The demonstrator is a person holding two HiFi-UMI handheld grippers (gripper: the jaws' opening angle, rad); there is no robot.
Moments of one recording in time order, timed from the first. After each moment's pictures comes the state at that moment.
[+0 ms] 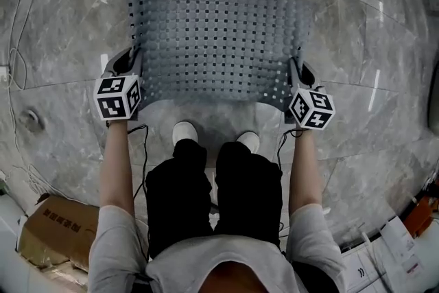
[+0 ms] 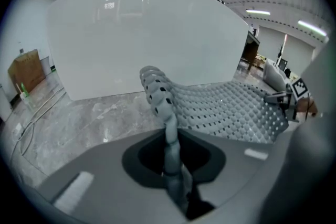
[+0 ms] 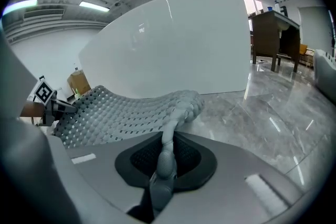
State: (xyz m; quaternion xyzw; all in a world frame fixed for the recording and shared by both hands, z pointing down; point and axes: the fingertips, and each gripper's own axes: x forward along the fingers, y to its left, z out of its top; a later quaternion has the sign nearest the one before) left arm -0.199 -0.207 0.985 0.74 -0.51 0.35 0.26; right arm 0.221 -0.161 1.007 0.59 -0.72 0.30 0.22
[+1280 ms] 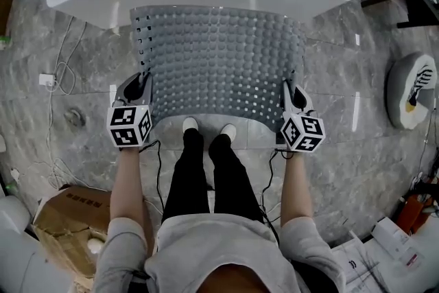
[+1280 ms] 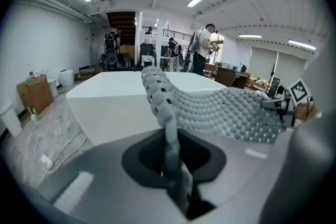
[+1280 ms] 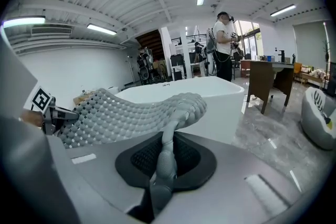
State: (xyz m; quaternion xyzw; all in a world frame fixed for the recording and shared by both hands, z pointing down) left arm -0.164 -0.180 0.419 0.78 -0.53 0.26 0.21; right arm 0.225 -0.140 0.432 0.61 -0.73 0.24 0.16
